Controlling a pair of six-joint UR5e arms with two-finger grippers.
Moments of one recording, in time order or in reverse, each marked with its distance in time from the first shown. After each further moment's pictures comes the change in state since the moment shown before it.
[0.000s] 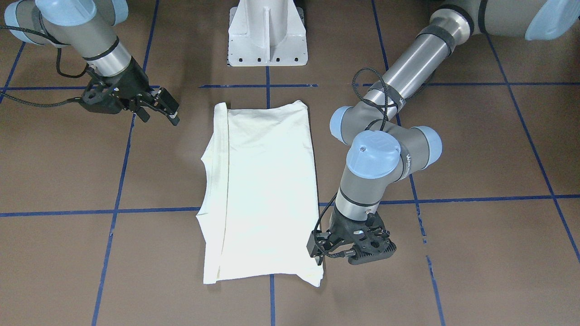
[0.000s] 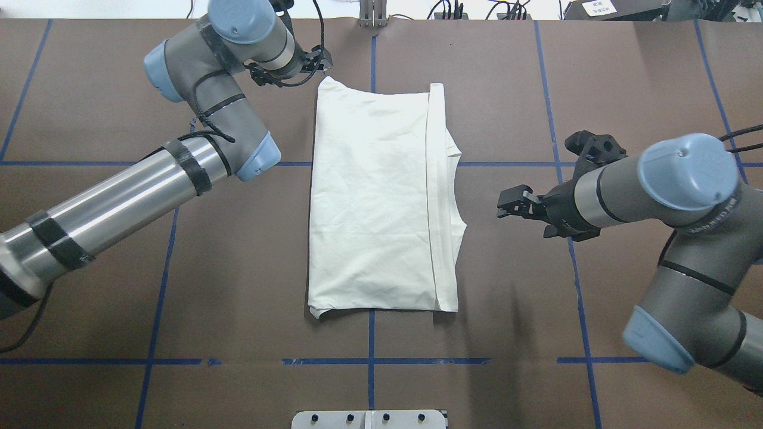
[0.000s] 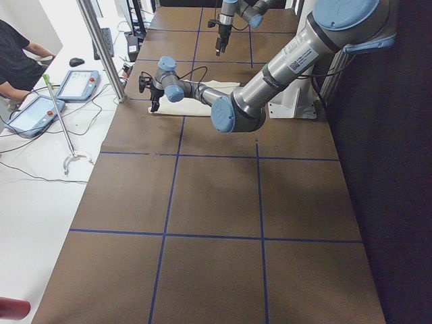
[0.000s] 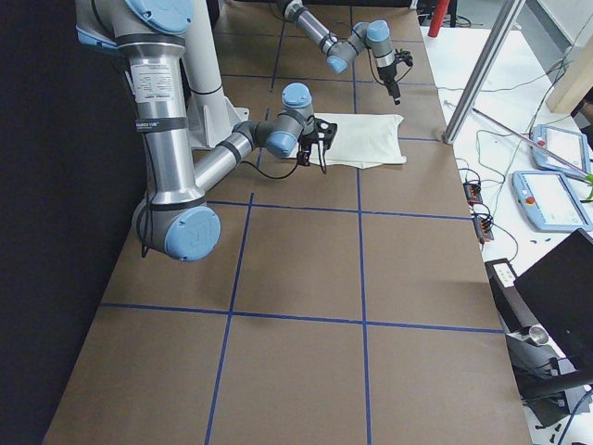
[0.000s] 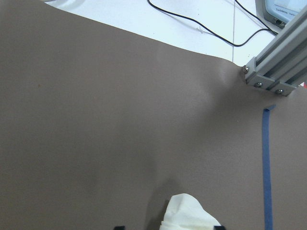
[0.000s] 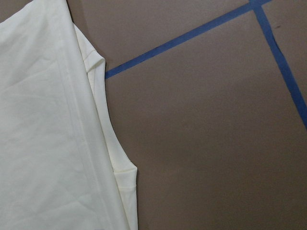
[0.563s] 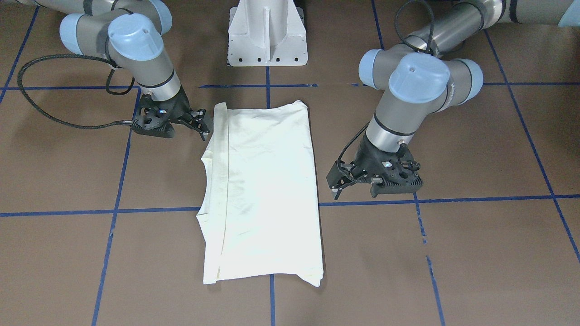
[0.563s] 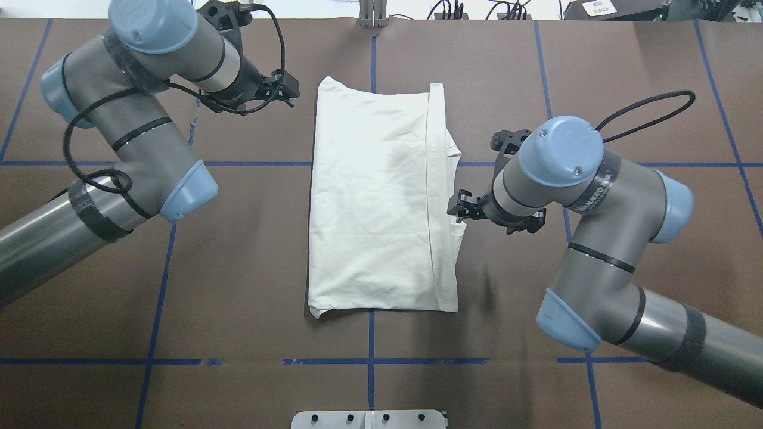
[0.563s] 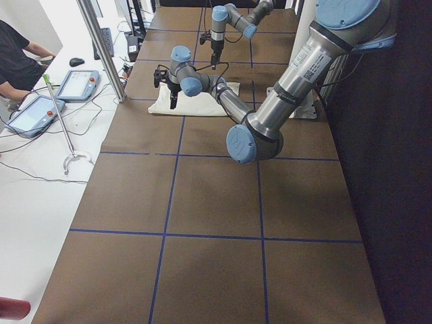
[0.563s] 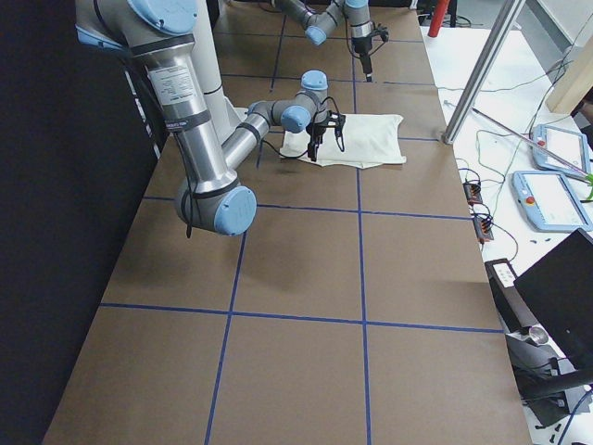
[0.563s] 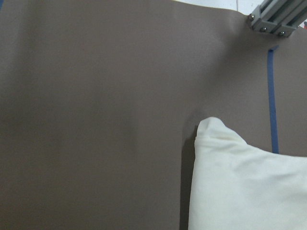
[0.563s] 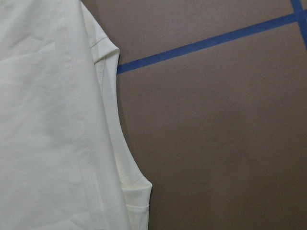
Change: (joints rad) left arm -0.005 0.252 -0.530 0.260 -0.106 0.050; right arm -0.073 0.230 -0.153 -0.275 -0.041 -0.141
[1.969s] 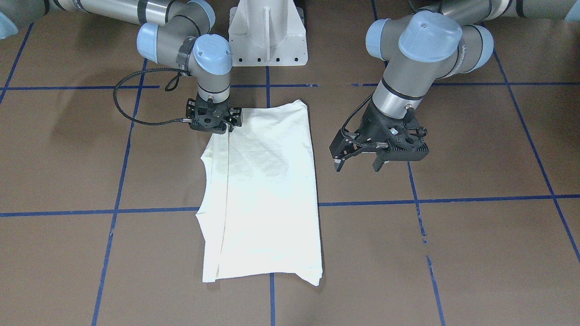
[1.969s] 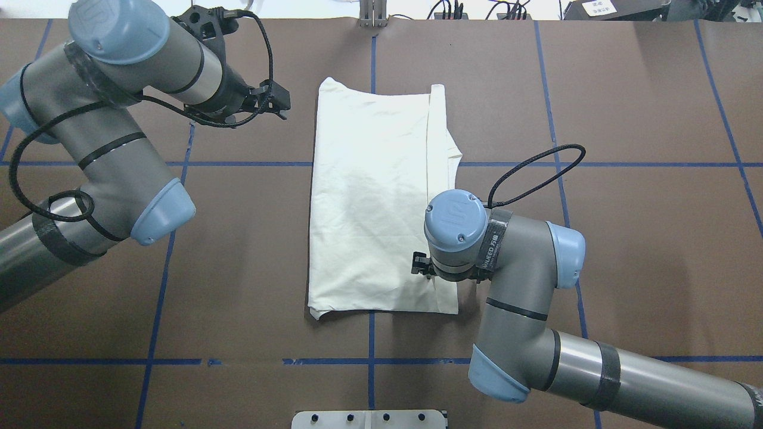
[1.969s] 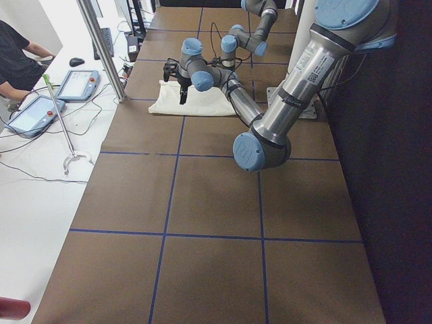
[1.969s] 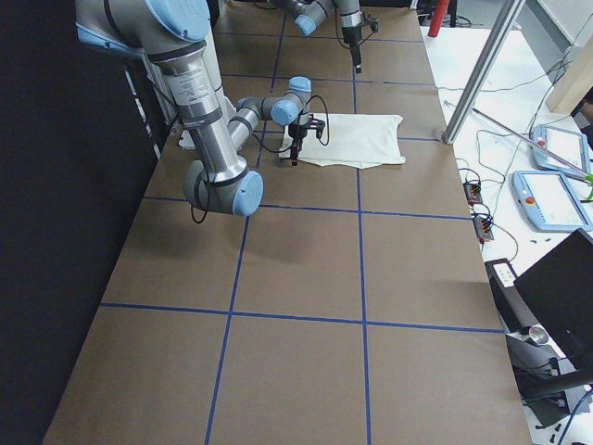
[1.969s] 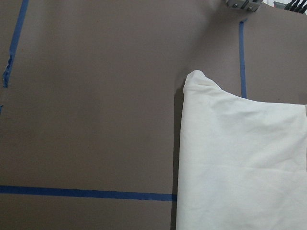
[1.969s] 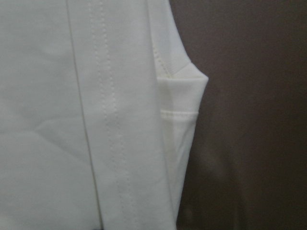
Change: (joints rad) left arm 0.012 0.053 -0.117 0.052 -0.014 -0.001; right arm -0.165 0.123 -0.135 -0.169 -0.081 -0.010
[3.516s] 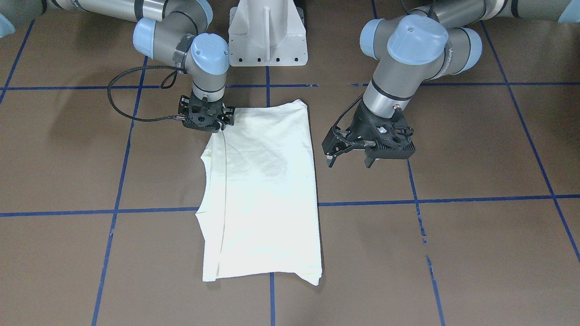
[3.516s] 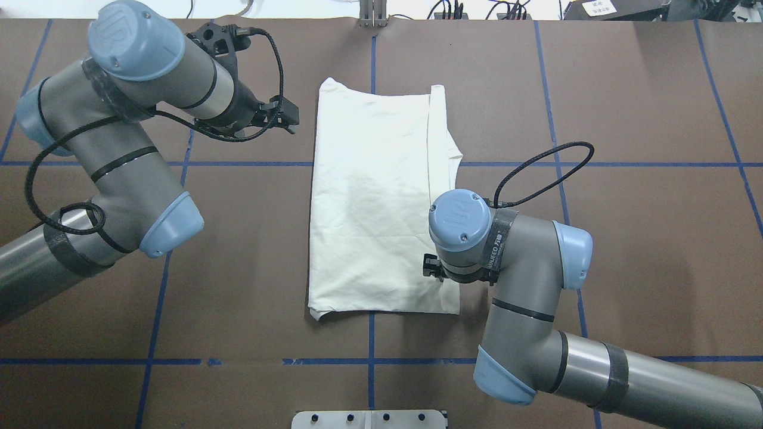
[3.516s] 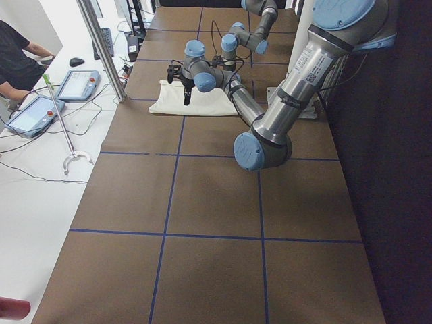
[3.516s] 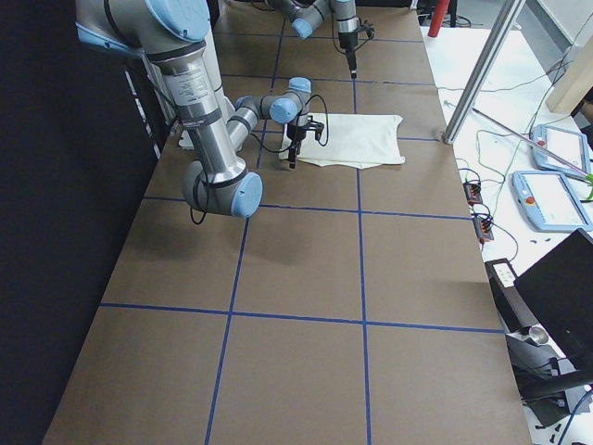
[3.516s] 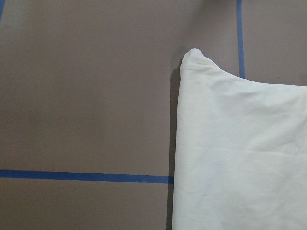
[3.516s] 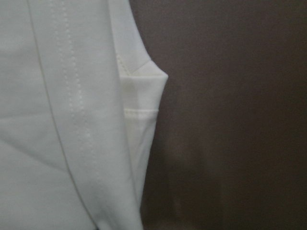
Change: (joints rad) left arm 0.034 0.000 0.003 -0.002 0.001 -0.003; right arm 0.007 -0.014 0.034 -0.097 -0.003 -0.017
